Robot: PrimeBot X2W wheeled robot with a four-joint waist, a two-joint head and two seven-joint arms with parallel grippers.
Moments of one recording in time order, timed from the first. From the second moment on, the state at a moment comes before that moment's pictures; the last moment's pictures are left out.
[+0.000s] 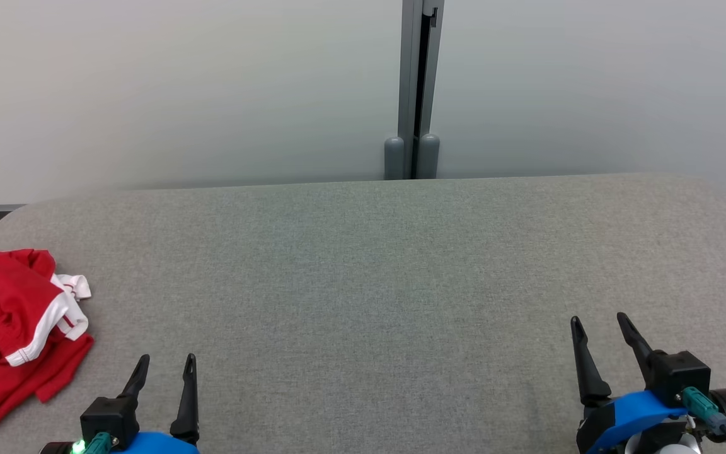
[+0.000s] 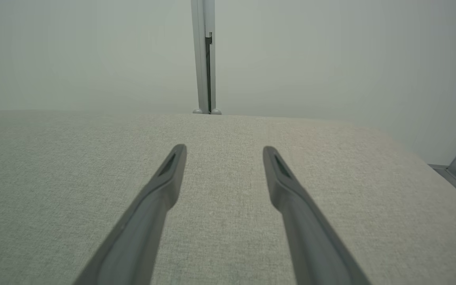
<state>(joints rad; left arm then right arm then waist) -0.05 0.13 -0.04 0.49 -0.16 -0.13 -0.25 -0.12 -0.05 -0.08 0.43 0.02 0.13 -0.25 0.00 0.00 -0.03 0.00</state>
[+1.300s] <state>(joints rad) -0.05 0.16 0.11 0.49 -0.18 -0.13 -0.26 -0.25 -0.05 0.13 0.52 0.03 0.13 -0.26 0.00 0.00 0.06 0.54</state>
